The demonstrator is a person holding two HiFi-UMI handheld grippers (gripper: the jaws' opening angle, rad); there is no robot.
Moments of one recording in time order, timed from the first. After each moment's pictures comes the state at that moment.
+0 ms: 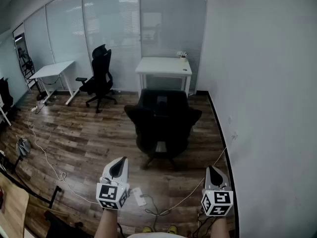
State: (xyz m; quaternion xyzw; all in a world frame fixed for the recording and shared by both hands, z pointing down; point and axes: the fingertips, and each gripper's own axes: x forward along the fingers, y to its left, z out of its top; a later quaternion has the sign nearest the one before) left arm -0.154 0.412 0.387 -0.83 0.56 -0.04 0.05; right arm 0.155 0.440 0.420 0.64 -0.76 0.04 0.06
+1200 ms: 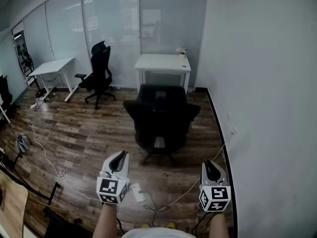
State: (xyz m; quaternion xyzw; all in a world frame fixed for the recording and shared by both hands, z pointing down) left arm -0.148 0.417 0.393 -0.83 0.56 -0.05 0.05; right arm 0.149 0.445 0.423 0.62 -0.78 0.03 0.06
